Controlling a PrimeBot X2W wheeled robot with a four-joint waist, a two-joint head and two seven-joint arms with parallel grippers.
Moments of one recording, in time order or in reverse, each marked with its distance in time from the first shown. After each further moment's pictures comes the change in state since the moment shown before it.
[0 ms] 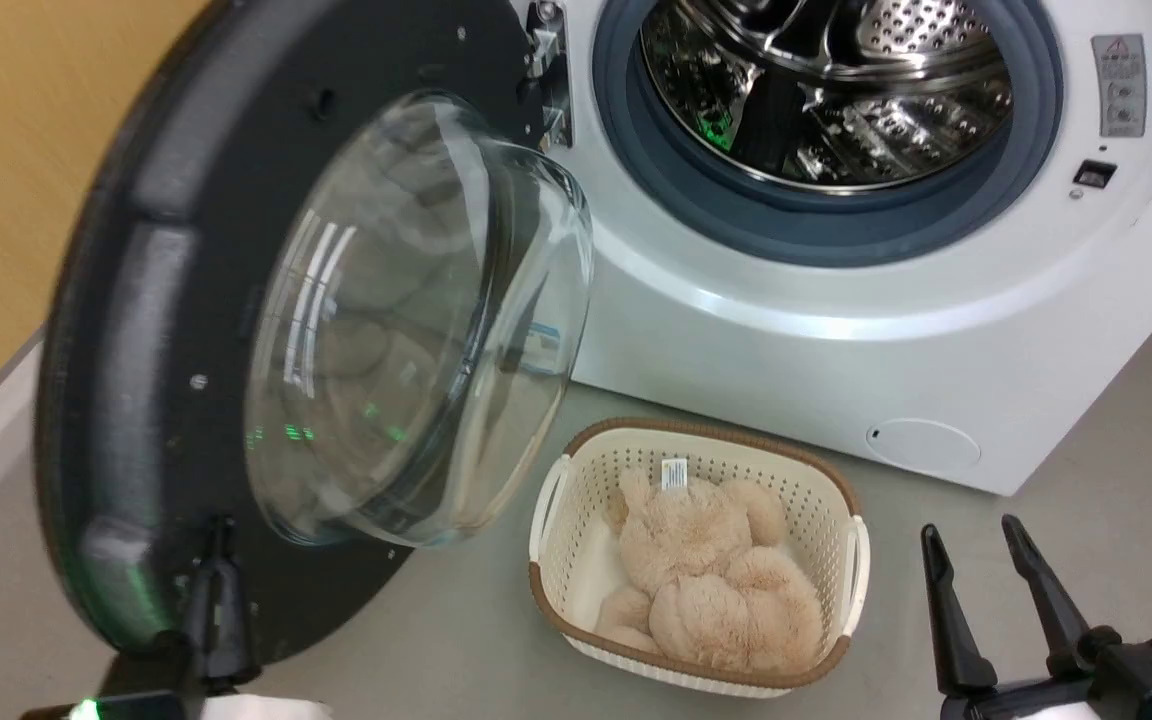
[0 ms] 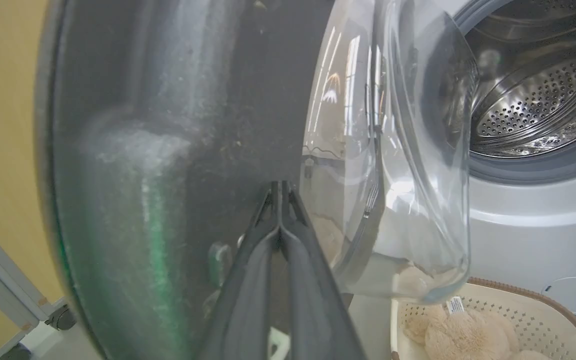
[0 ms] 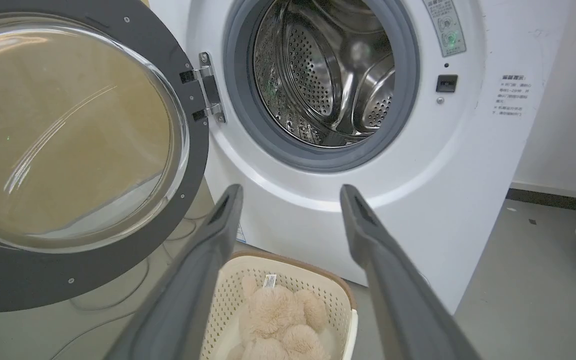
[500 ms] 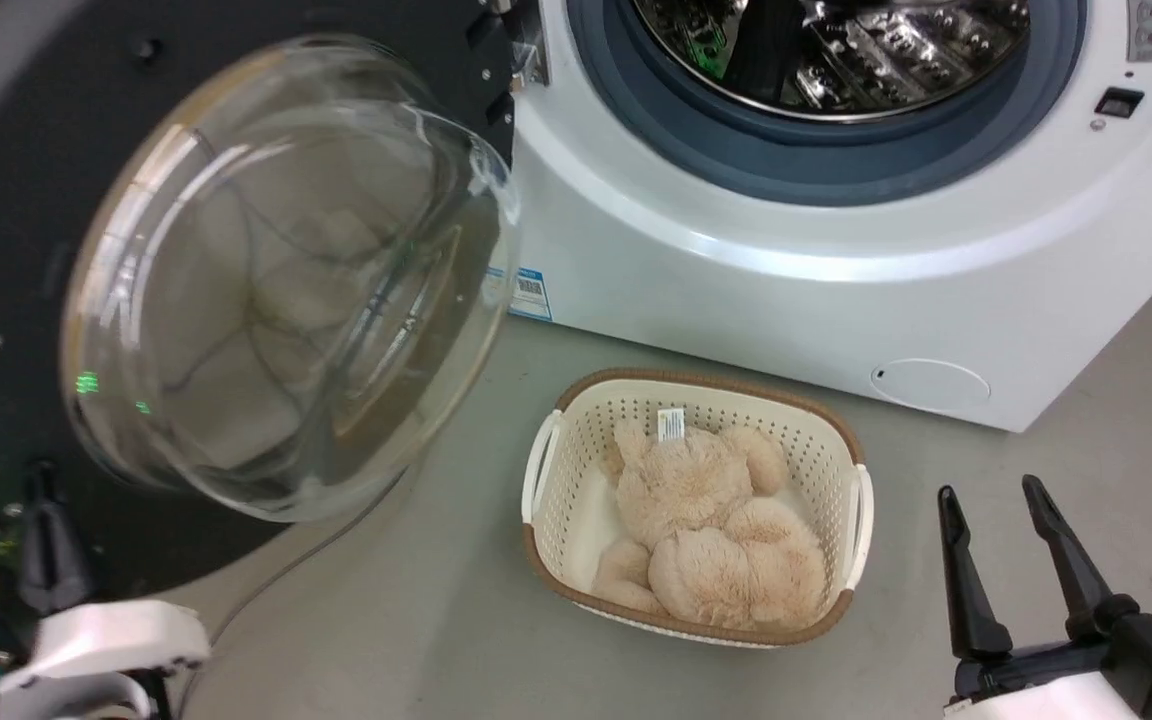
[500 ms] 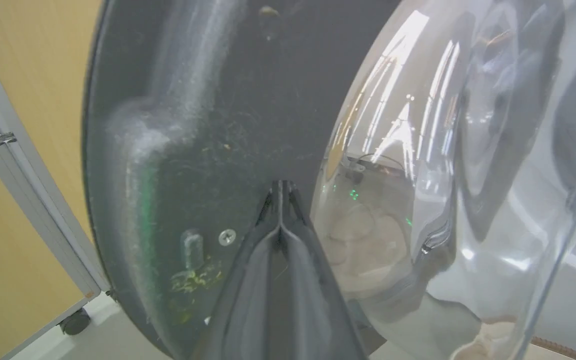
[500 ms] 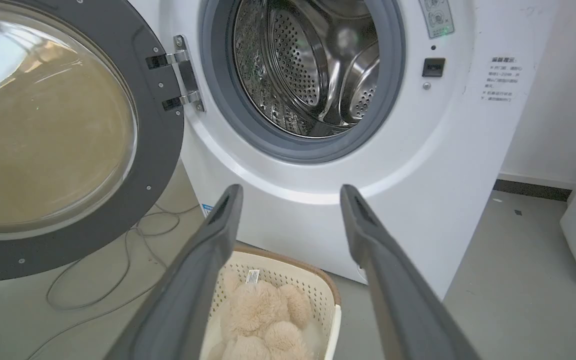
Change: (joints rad) left arm -0.151 -0.033 0.258 0.123 -0.051 -0.011 0.000; right arm -0.051 0.000 -0.025 -0.018 -0.044 0.000 0.000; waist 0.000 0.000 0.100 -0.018
